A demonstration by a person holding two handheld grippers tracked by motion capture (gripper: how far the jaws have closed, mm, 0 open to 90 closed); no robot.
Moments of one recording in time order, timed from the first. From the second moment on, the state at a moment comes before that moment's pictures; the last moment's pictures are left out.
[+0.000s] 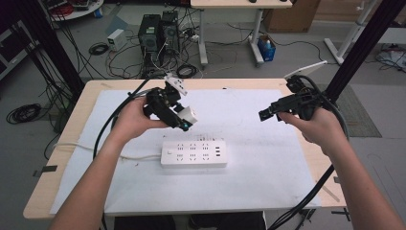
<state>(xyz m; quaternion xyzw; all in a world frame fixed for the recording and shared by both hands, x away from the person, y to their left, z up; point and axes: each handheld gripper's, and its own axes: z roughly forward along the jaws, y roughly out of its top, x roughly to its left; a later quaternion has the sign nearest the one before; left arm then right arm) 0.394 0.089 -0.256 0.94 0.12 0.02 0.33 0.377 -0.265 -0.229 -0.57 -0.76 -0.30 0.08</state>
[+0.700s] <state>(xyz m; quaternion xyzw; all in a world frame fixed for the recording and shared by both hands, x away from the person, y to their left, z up) 0.382 0.020 -0.260 0.91 0.00 0.03 0.40 0.387 -0.197 -0.249 -0.59 -0.68 -0.33 0.26</state>
